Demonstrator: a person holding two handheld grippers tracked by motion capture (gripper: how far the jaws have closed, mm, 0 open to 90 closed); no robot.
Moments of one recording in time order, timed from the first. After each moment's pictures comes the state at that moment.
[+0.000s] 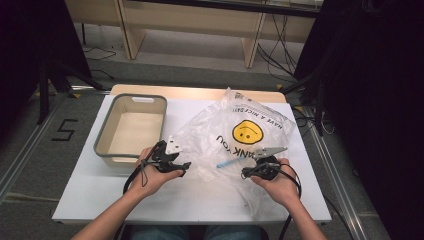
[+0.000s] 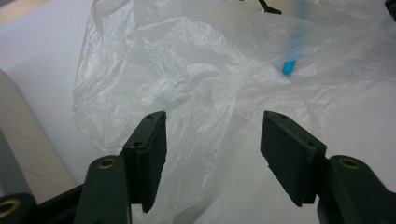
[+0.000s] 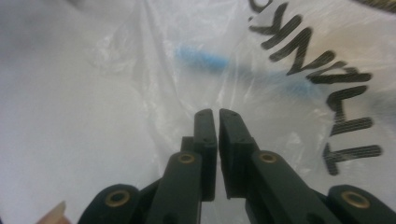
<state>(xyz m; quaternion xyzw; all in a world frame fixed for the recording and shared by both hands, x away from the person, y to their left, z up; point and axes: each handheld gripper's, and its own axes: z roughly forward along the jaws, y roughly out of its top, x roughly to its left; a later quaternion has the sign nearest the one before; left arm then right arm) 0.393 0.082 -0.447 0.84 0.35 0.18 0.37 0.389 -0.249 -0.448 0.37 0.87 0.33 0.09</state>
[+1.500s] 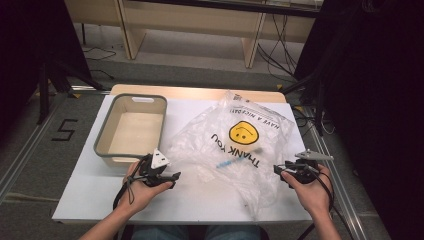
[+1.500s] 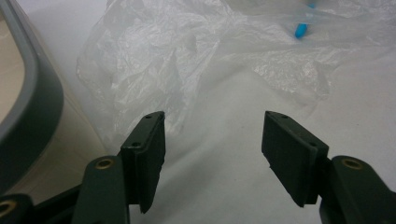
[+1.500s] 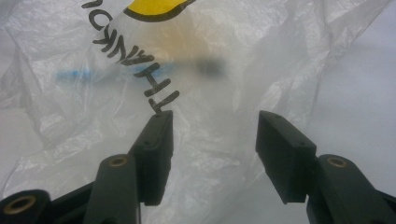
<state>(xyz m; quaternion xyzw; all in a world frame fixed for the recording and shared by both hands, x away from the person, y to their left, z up) 0.360 0.108 -0.466 0.81 0.40 0.19 0.38 0.367 -0.336 -0.434 0.52 0.76 0.35 0.20</state>
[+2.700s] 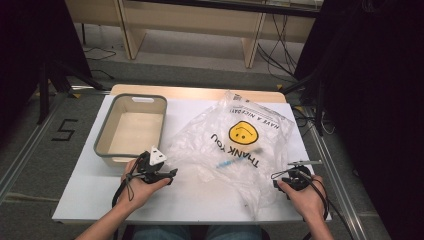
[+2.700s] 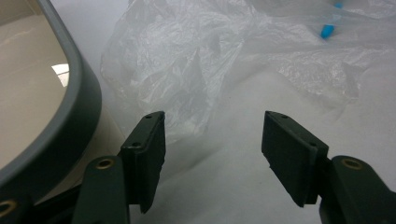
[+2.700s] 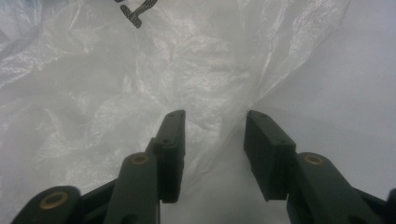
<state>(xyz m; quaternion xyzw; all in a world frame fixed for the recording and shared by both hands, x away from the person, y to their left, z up) 0.368 0.114 -0.467 0.81 0.41 0.20 0.37 0.361 -0.330 -0.462 0.58 0.77 0.25 0.13</state>
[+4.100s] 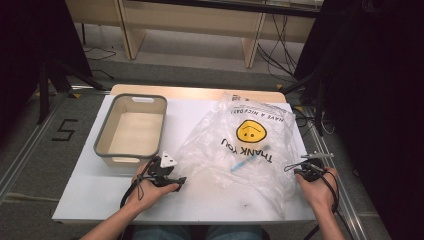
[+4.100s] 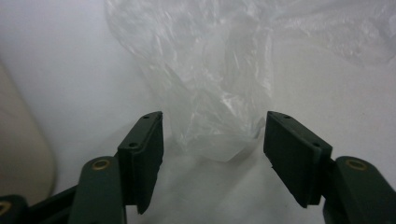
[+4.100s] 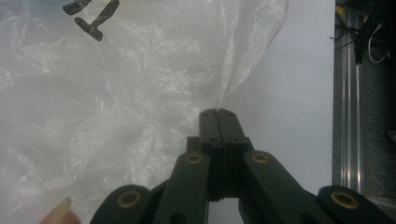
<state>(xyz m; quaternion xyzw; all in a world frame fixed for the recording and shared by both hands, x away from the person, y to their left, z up) 0.372 0.089 -0.489 0.84 0.39 0.14 0.35 0.382 -0.370 -0.454 0.57 0.76 0.21 0.22</state>
